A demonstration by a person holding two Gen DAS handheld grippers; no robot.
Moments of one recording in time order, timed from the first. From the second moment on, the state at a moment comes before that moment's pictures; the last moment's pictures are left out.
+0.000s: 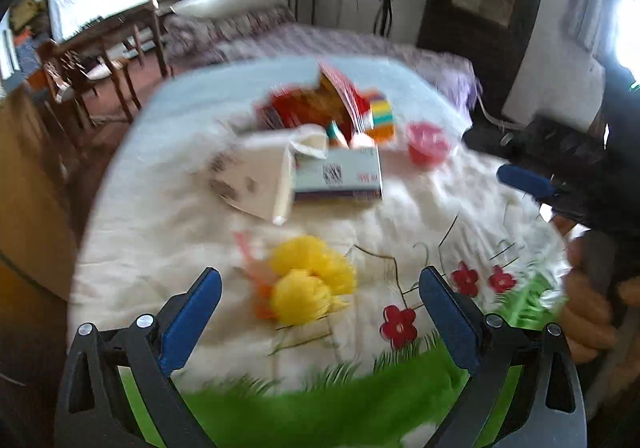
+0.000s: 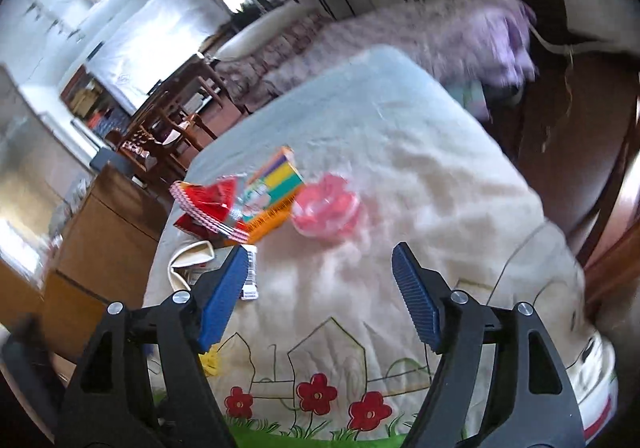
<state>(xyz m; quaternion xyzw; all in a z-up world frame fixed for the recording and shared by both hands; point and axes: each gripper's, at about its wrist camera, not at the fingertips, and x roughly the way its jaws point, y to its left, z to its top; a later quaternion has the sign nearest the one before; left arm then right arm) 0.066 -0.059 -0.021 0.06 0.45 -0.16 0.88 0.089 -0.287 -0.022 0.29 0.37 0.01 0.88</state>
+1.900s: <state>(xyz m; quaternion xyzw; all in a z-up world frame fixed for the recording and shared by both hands) 0.057 -0.026 -0.014 -0.05 0.41 -0.19 0.89 0.111 -0.258 -0.008 0.21 0.34 0.01 0.92</state>
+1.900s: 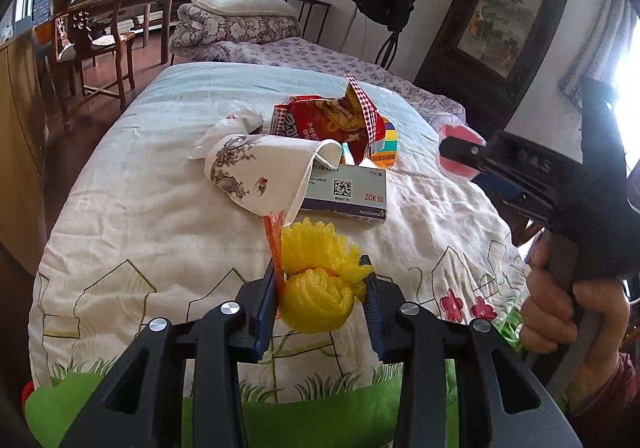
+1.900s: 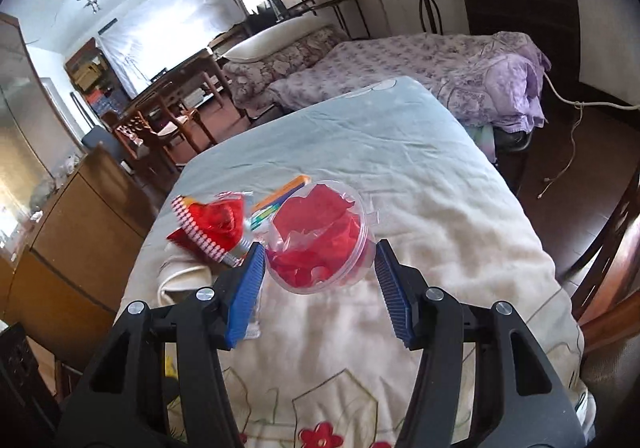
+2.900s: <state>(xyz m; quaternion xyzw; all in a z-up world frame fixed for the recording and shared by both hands) -0.026 0.038 0.025 -0.10 0.38 -0.14 0.91 0.015 -0.211 -0.013 0.17 0.33 0.08 0.92</state>
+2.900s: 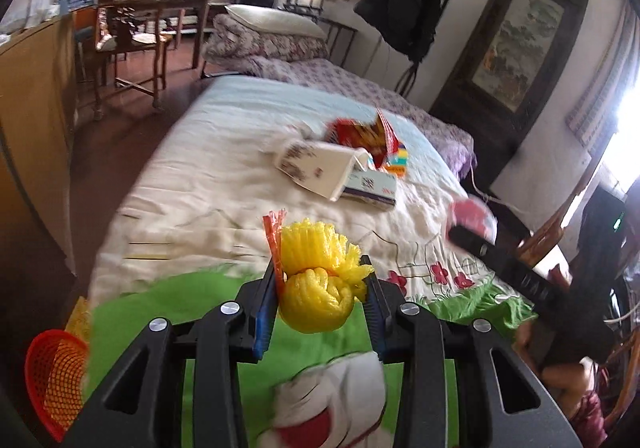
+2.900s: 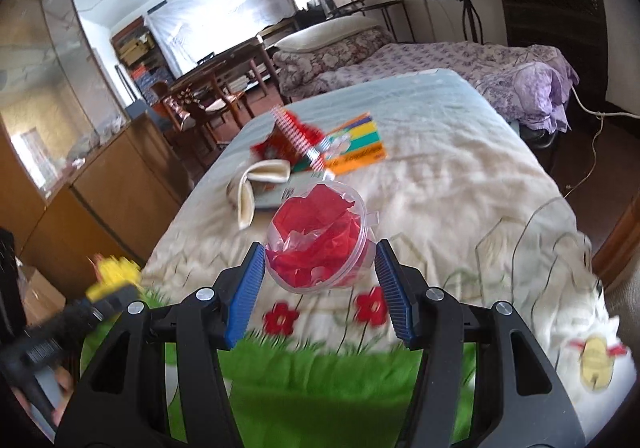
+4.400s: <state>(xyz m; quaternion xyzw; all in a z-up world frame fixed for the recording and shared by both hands) -0.241 0.443 -0.089 -0.24 0.40 0.29 0.84 -0.068 0.155 0.008 -0.07 0.39 0.39 0.83</state>
